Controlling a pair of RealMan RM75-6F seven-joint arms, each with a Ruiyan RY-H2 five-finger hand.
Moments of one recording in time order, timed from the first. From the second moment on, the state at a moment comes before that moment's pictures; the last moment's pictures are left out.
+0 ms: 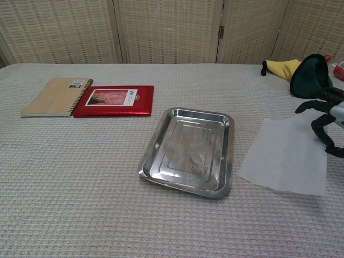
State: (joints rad) left arm -0.13 -1.14 -0.05 -1.56 1.46 1.43 0.02; right arm 0.39 -1.70 -0.02 -0.72 -1.68 1.42 0.12
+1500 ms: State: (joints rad) left arm -0.14 -1.12 -0.06 -1.55 1.43 1.38 -0.03; right arm 0.63 -1.83 0.02 -0.81 -1.66 1.22 0.26
